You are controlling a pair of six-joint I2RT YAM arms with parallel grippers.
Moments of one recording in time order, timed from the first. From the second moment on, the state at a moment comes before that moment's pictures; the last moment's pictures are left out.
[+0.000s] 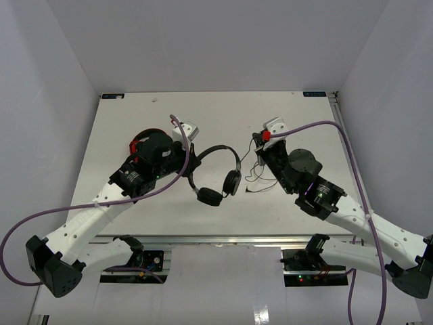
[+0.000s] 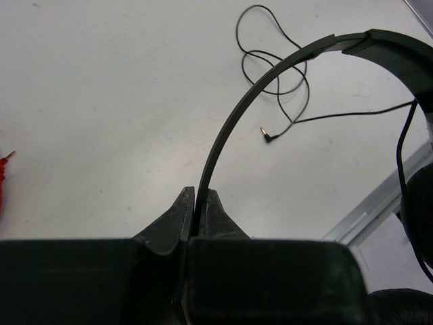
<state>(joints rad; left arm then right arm) -0.68 1.05 1.02 -0.42 0.10 -0.17 0.95 0.92 0.90 0.07 0.44 -0.22</state>
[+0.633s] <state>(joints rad) -0.75 1.14 0.95 -0.30 -0.25 -0.37 0.95 1.12 1.24 -0.23 0.37 -0.22</state>
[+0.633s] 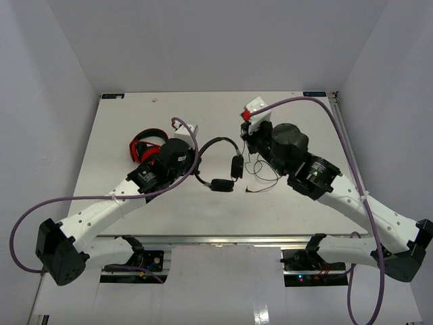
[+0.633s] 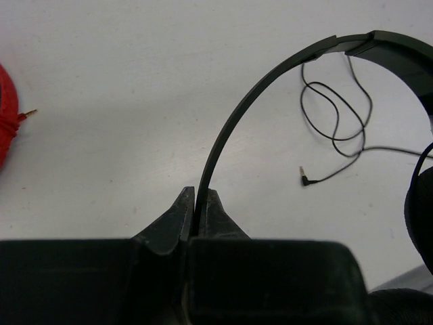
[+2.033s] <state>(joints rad) -0.78 1.25 0.94 -0.47 -0.66 -0.92 1.14 1.32 1.02 -0.15 0.08 0.10</state>
